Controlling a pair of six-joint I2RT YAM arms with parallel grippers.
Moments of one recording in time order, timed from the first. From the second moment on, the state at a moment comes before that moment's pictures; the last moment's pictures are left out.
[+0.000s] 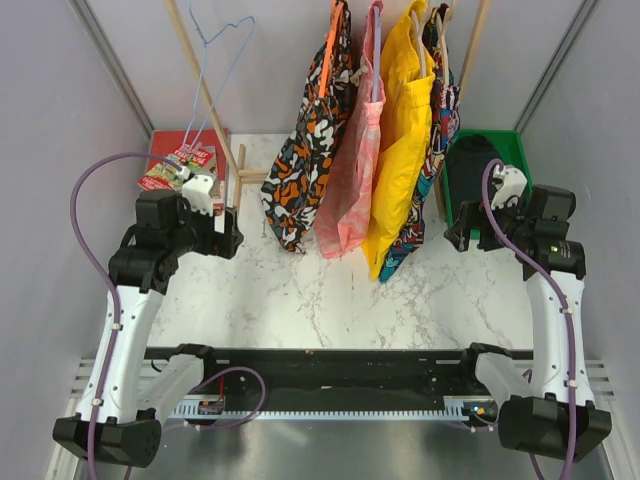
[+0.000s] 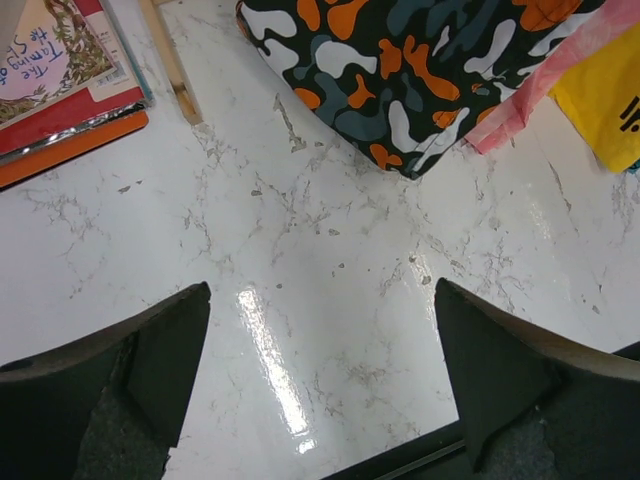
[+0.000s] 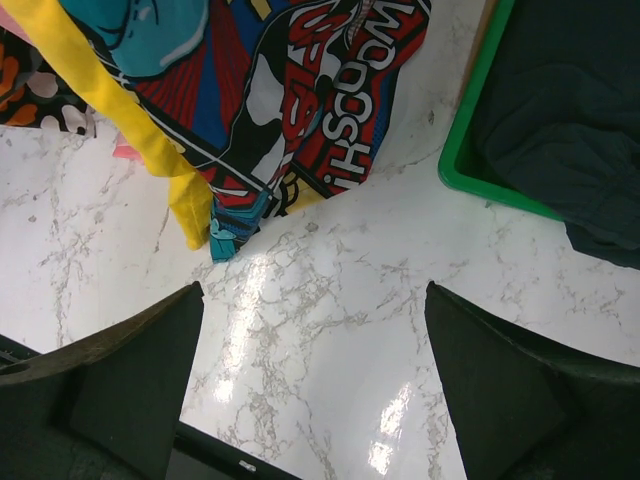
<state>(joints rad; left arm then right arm) -0.09 0.90 1.09 -0.80 0.26 0.13 -0.21 0.95 1.05 -0.79 -0.54 -0.14</state>
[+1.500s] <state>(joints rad) -0.06 0.92 1.14 -0.72 0.22 -0.06 -0.32 2.02 1.57 -0.69 -0.27 -0.24</state>
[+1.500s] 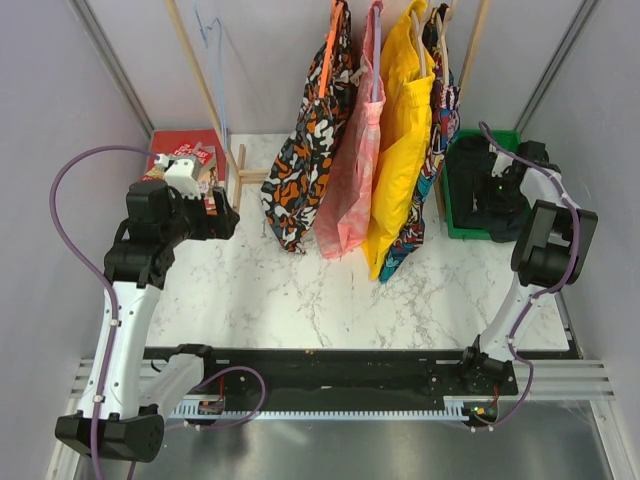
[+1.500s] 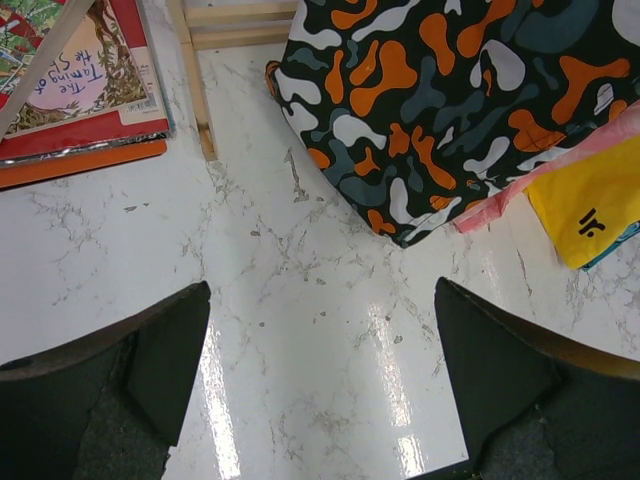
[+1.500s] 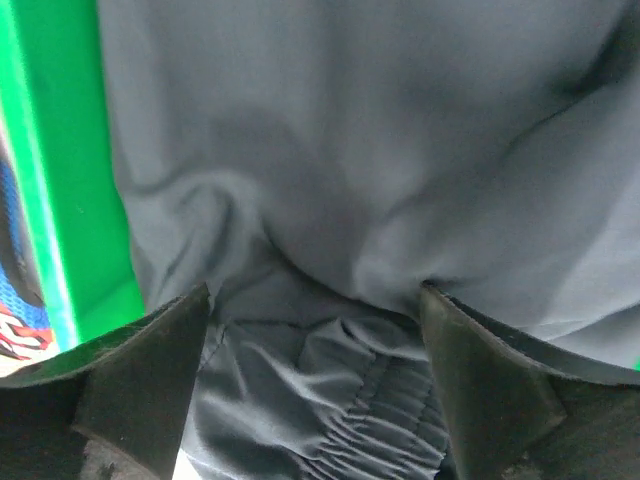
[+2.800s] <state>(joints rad) -0.06 0.90 1.25 -0.55 0.79 0.05 -0.38 1.23 1.79 -0.51 -1.01 0.46</state>
